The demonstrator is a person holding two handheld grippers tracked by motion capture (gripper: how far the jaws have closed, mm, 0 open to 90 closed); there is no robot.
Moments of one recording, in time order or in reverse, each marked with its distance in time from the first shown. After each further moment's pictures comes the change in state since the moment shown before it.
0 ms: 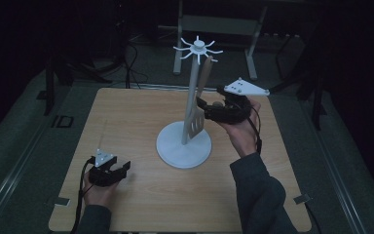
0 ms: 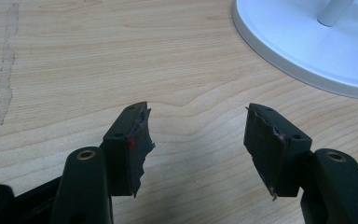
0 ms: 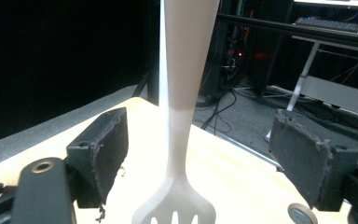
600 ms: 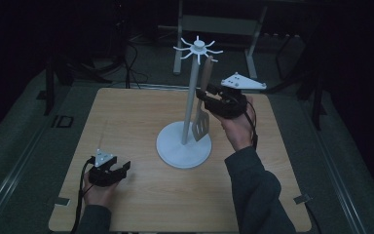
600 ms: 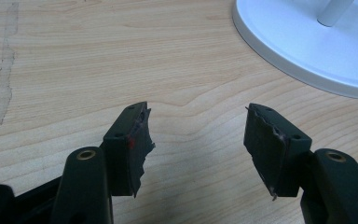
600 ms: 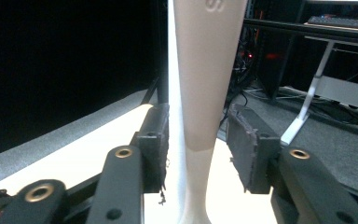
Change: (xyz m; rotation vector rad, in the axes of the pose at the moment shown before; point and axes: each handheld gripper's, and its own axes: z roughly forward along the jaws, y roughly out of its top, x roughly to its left) left arm 0.000 0.000 0.000 -0.001 -0.001 -0.003; right arm 0.000 0.010 0.012 -0.009 0.042 0.035
